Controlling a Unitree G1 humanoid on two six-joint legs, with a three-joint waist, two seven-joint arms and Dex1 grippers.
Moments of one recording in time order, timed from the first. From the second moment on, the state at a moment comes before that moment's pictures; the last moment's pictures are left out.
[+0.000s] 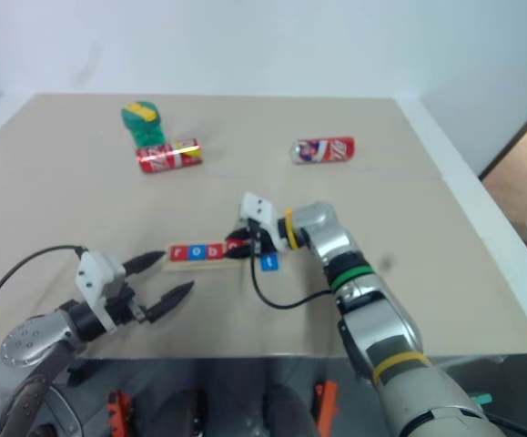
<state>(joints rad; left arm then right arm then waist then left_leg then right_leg) 0.14 0.52 0.08 -0.56 -0.47 0.34 -0.62 -0.99 -0.26 0.31 0.85 0.03 0.01 1.28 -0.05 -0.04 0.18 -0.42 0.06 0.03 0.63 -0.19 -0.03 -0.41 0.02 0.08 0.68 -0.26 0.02</state>
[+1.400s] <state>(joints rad) 0.14 0.53 0.04 -0.53 -0.44 0.32 -0.68 -0.71 -0.35 0.11 0.18 0.18 0.43 1.04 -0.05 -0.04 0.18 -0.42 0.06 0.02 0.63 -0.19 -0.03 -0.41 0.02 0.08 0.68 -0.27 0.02</state>
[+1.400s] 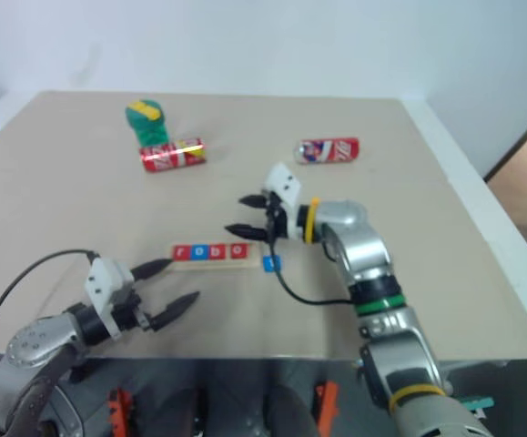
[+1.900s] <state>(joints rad) 0.12 0.54 0.04 -0.53 -0.44 0.32 -0.71 -0.60 -0.37 0.20 0.11 0.12 0.47 0.90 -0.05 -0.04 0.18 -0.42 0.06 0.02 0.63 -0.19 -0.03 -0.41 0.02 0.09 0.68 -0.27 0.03</state>
